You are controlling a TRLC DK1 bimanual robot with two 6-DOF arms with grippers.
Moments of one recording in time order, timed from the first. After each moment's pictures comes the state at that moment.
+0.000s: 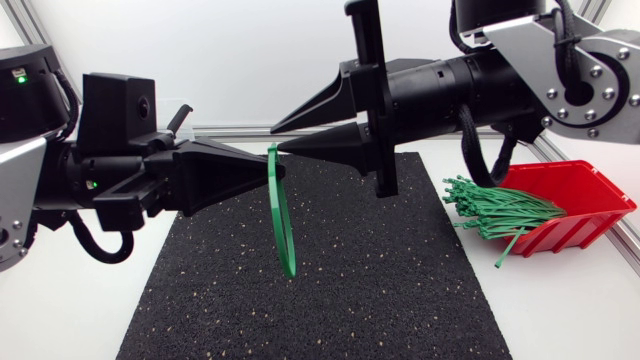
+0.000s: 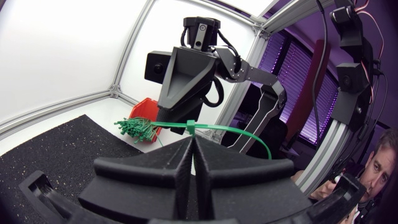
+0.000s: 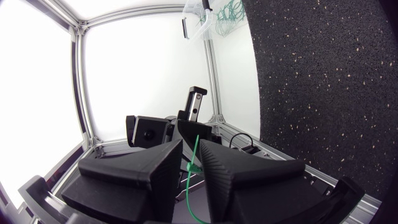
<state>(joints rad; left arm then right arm) -0.39 1.12 0.73 0.25 1.11 -0.29 0.57 1.39 1.16 -0.22 -0.93 1.35</state>
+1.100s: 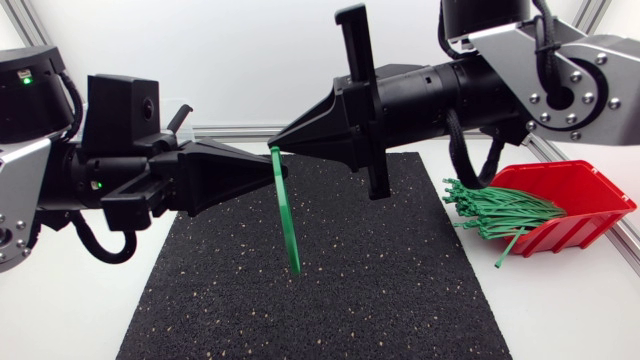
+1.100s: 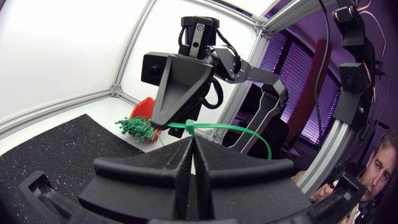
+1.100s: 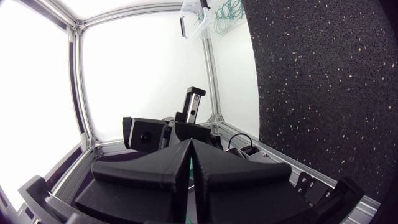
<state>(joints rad) -0.40 1.13 0.73 0.25 1.10 -0.28 0.57 1.42 1.16 -0.19 -0.93 1.35</state>
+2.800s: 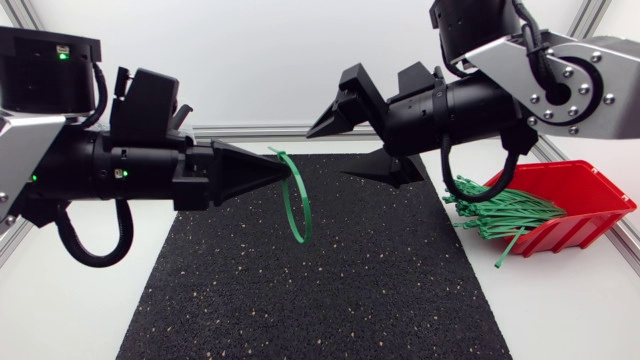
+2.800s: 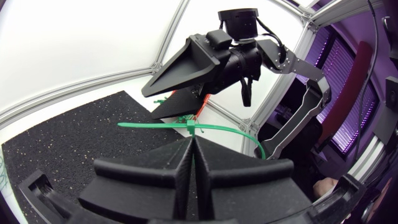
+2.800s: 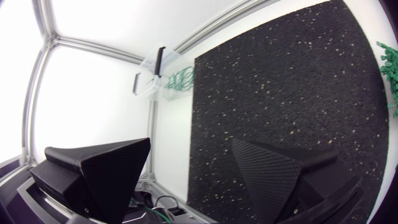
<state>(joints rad) -0.46 1.15 0.86 -0.15 0.78 -0.13 0.52 1.43 1.16 -0.40 -0.45 0.90</state>
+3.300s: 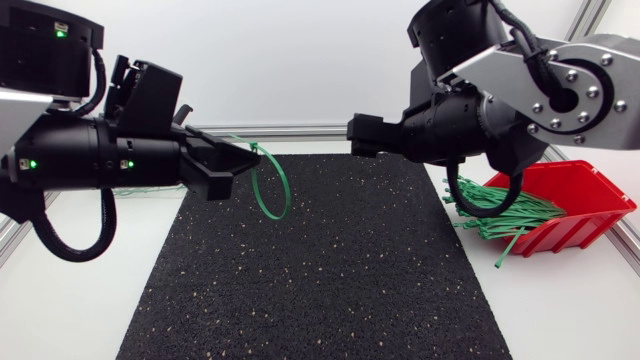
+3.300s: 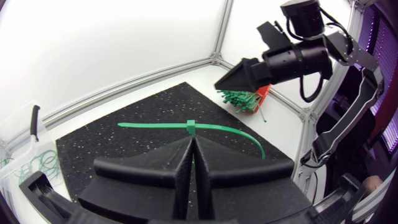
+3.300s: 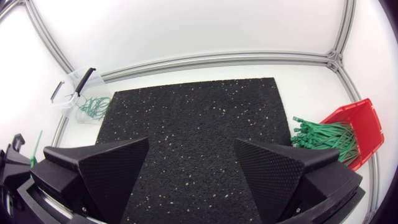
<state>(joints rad) -0.49 1.14 0.95 -0.36 0.34 0.02 0.61 1.40 1.16 -0.53 0.24 0.53</state>
